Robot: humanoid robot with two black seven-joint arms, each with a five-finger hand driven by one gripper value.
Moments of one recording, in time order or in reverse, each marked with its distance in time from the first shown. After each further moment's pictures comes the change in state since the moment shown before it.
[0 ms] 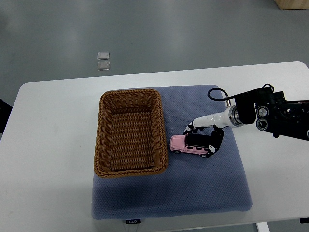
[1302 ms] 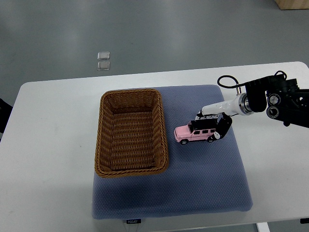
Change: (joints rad) left arm 0.000 0.000 0.000 0.000 0.000 0.000 0.000; right arm 0.042 -0.062 0.038 -0.013 -0.008 0.029 0.007
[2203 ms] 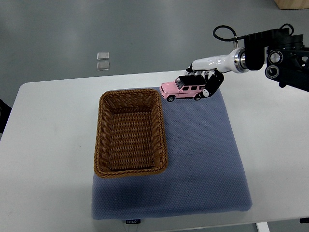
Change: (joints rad) left arm 0.000 0.000 0.000 0.000 0.000 0.000 0.000; right arm 0.183 0.050 0.080 -0.050 0.003 0.000 -0.001
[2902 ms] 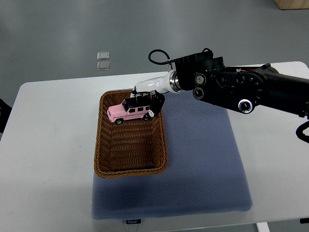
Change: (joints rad) left arm 0.000 0.000 0.000 0.000 0.000 0.000 0.000; right arm -0.050 0.436 0.004 -0.282 -0.021 -0.023 -0.003
